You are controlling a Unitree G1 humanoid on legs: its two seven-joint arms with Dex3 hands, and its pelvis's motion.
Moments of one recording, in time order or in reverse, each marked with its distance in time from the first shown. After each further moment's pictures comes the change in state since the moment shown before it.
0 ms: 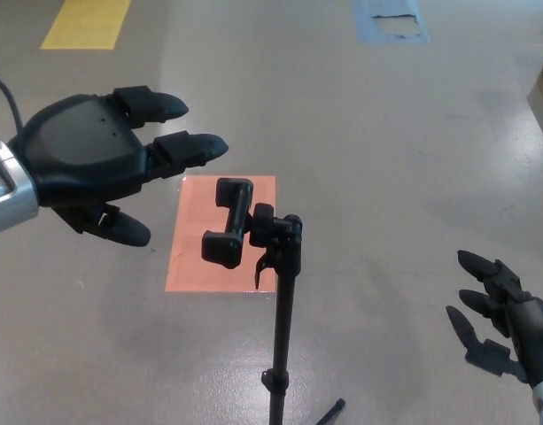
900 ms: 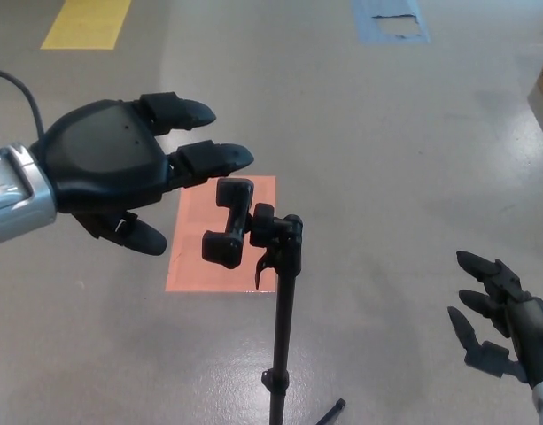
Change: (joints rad) left_arm 0.008 -0.026 -0.001 -0.047 0.000 -0.026 0.001; right_arm -0.006 0.000 0.001 0.016 -0.002 -0.008 -0.004
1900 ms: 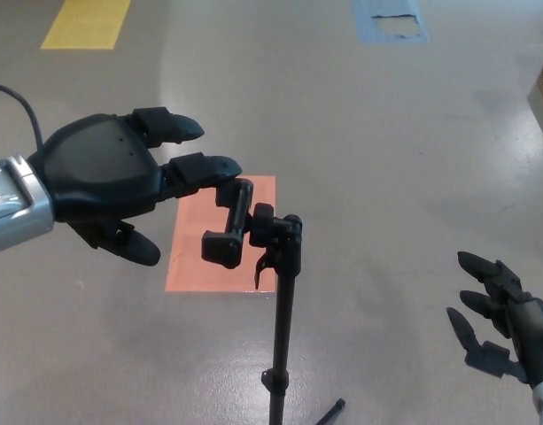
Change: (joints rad) left_arm -0.001 -0.008 -0.020 0.071 0.044 0.000 0.031; right_arm -0.001 0.000 -0.001 0.003 0.001 -0.001 -0.002
